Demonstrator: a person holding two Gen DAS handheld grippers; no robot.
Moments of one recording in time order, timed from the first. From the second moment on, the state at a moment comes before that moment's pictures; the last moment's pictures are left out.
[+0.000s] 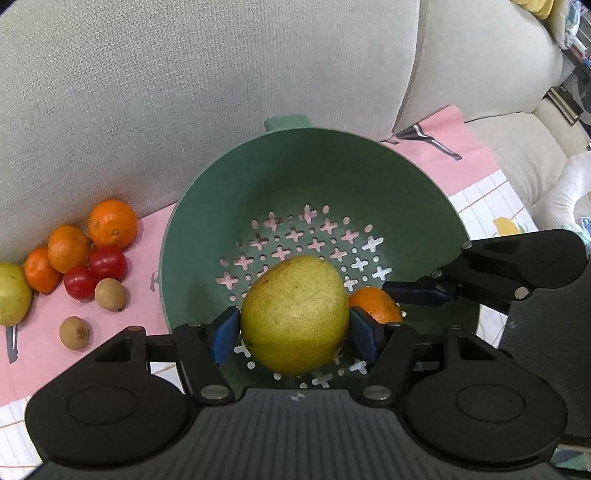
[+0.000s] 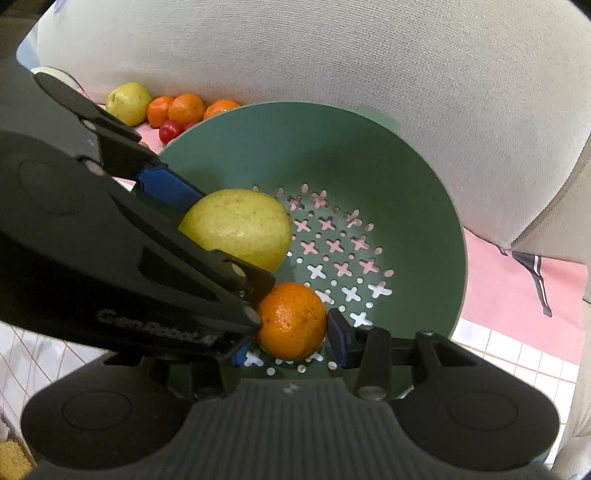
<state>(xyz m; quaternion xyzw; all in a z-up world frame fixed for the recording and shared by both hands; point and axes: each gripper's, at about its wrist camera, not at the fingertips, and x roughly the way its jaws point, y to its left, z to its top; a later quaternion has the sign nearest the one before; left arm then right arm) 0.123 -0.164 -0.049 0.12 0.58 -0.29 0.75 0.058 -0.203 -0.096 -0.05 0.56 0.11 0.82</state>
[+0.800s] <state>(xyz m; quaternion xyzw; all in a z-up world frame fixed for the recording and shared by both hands) 0.123 -0.164 -0.038 0.13 0.55 -0.28 0.77 0.052 -0.201 -0.083 -0.06 0.55 0.09 0.83</state>
